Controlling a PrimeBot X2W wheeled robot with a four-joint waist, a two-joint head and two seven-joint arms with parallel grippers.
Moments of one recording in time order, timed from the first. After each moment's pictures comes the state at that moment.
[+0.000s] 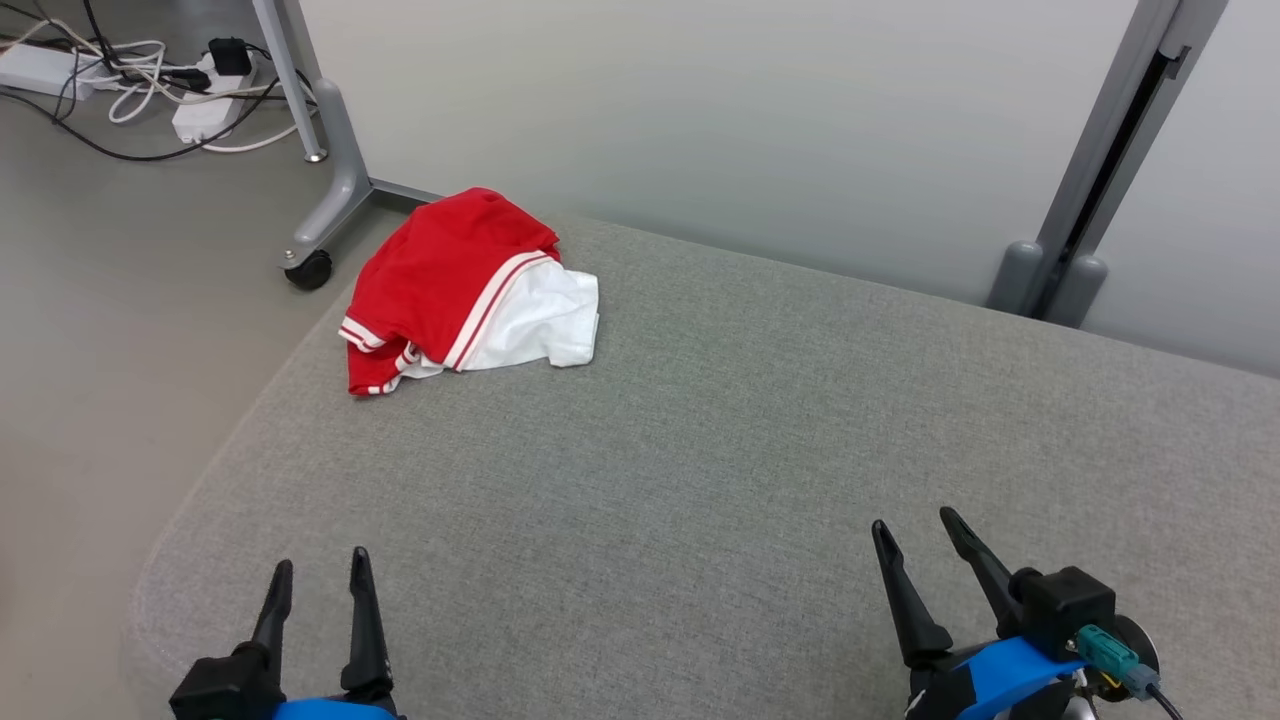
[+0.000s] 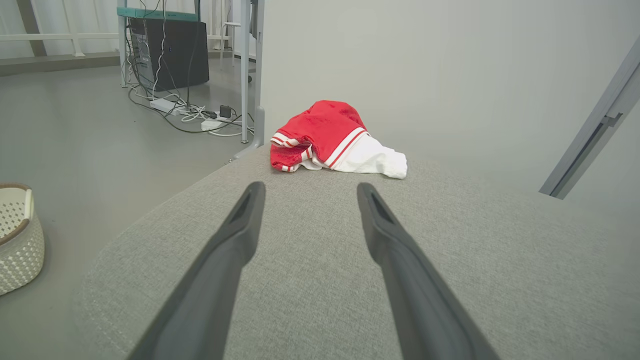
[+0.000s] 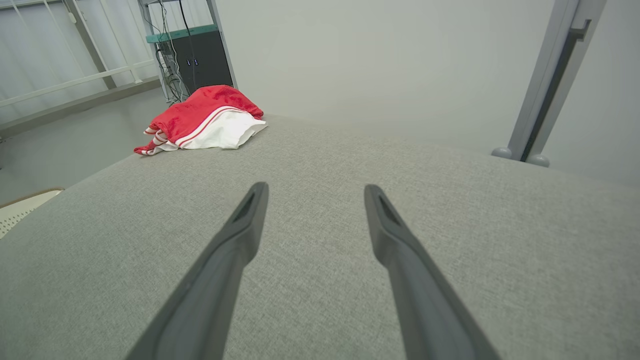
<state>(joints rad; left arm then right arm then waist) 0.06 0.15 -0.18 0.24 -0.37 0.07 -0.26 -0.07 -0.05 0.11 0.32 0.15 0.13 -0.19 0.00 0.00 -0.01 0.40</state>
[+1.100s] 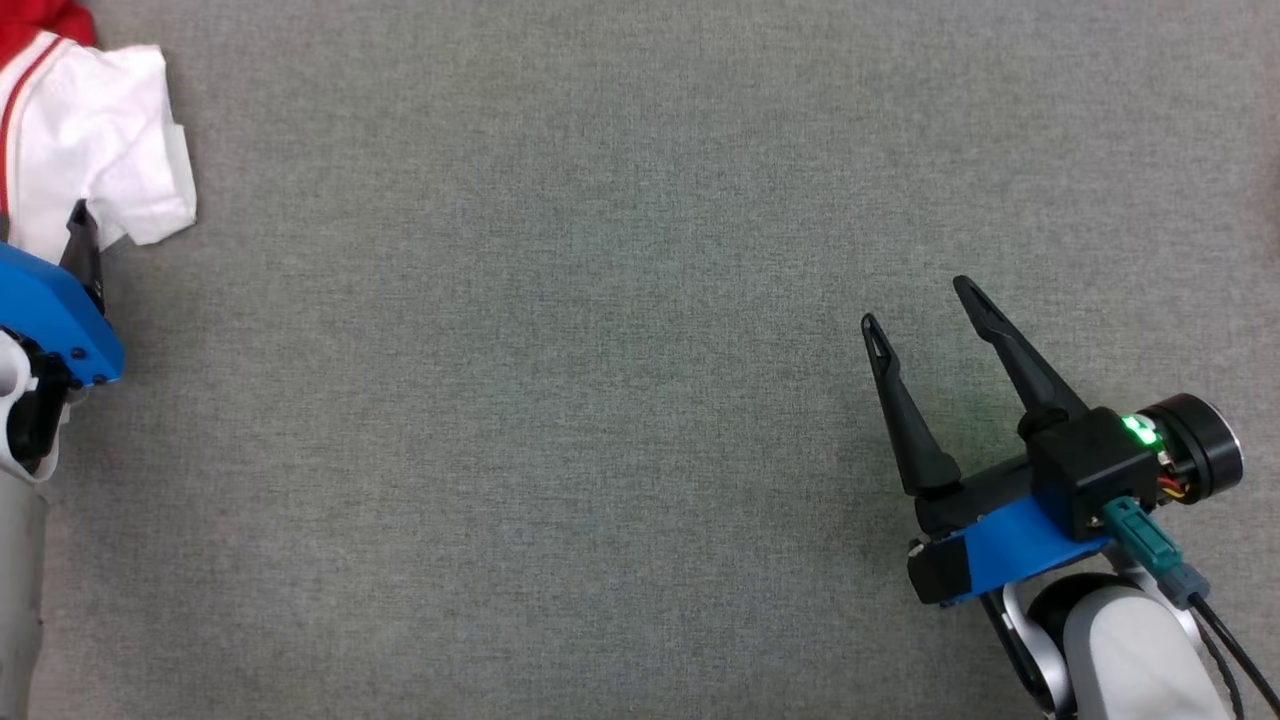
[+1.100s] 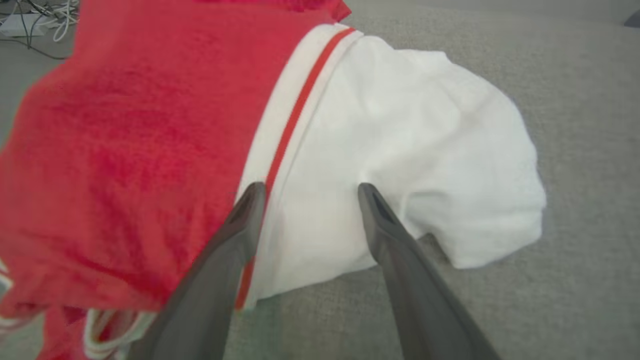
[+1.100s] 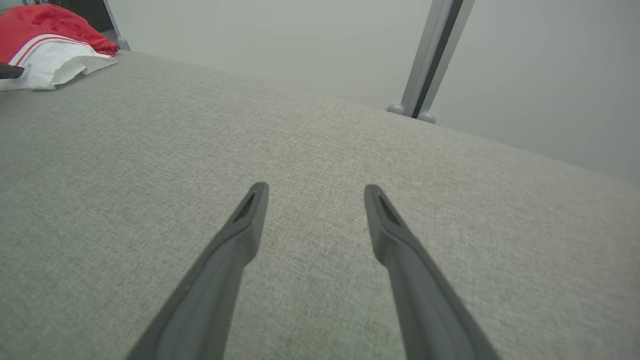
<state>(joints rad) -0.78 0.46 -0.13 0.82 -0.46 -0.11 0.16 -0.21 -0.05 0.14 -0.15 -0.11 0.13 0.04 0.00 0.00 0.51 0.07</state>
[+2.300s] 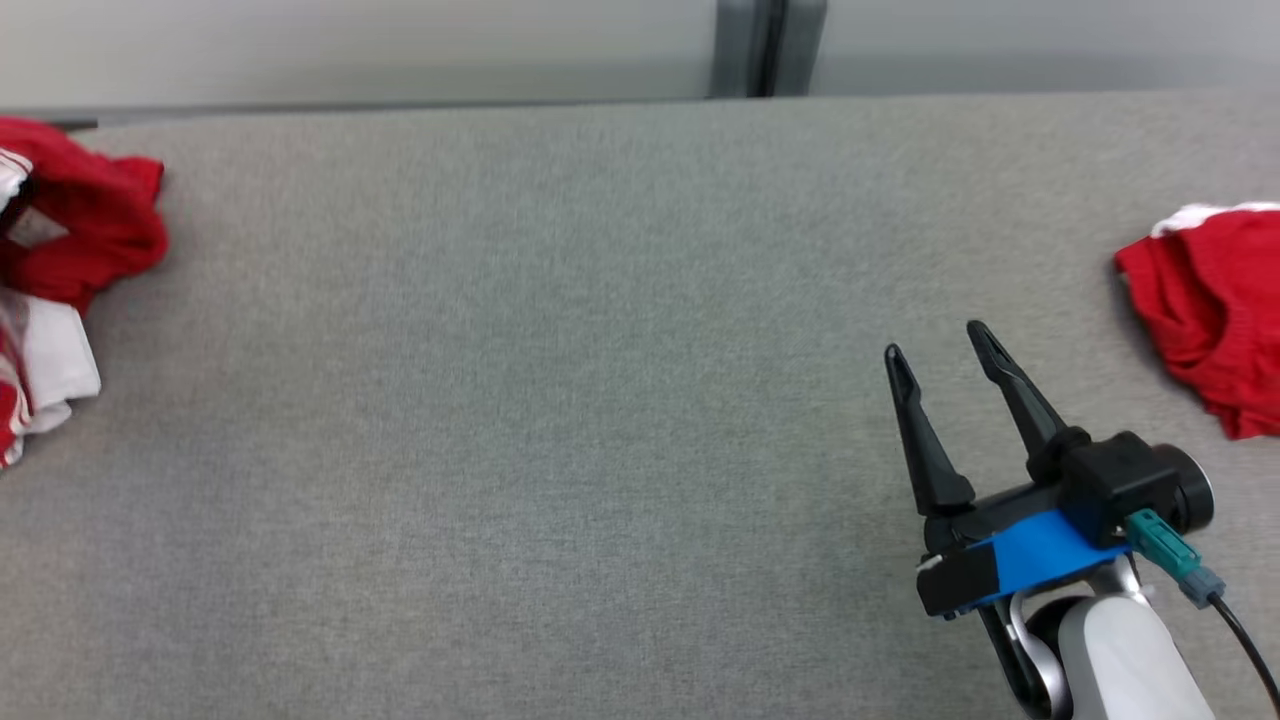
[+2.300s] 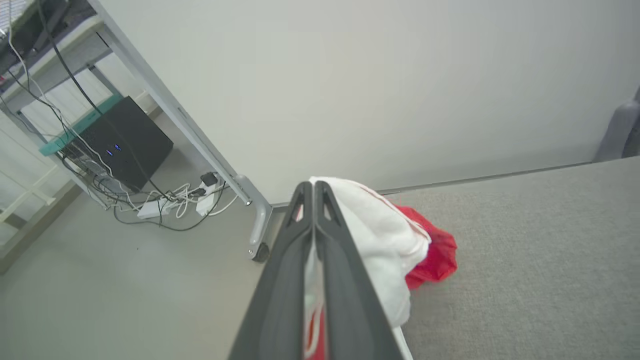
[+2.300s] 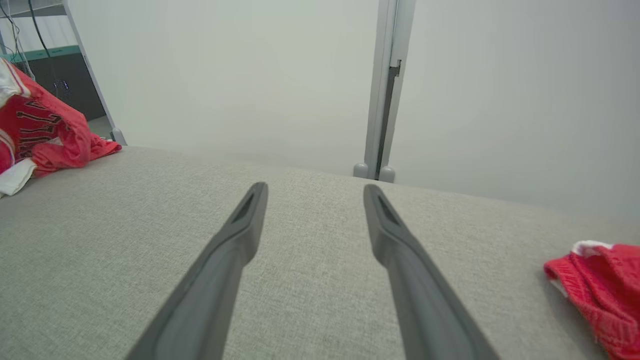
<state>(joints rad) -0.92 0.74 -0.43 0.85 -0.48 -0.13 0.03 -0.21 -0.05 0.10 0.05 0.04 0.13 -0.11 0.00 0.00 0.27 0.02</state>
